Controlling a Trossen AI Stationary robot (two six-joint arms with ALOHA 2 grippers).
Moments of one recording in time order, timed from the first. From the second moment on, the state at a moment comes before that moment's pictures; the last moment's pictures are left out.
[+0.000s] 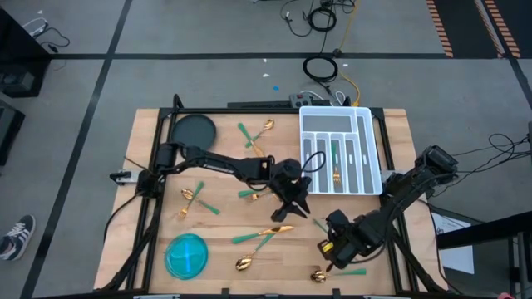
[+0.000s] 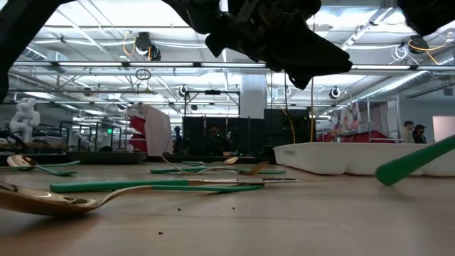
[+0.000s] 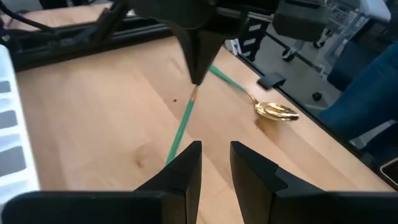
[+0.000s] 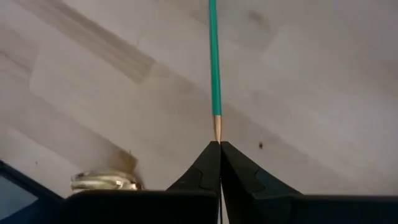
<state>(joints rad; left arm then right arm) -0.02 2.13 1.59 -0.06 0.61 0.25 0.71 1.63 1.17 -1.00 0.10 1.76</state>
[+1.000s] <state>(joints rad) -0.03 2.21 1.59 -0.11 0.56 0.30 0.52 1.63 1.17 -0.89 0.11 1.42</state>
